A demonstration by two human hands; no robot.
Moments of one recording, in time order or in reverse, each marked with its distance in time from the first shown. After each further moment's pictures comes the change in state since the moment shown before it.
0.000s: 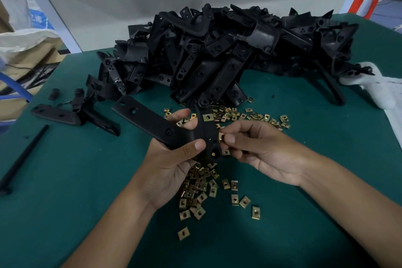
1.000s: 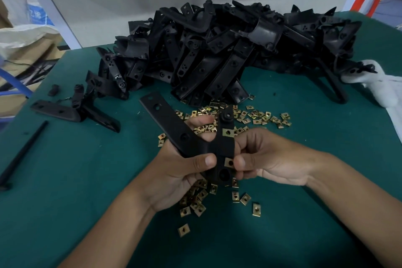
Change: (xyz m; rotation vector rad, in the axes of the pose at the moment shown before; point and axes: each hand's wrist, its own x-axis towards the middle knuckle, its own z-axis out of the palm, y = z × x) left_hand -0.007 -0.003 0.004 0.125 -0.178 -0.098; right_hand -0.003 0.007 -0.007 -0.124 -0.358 0.084
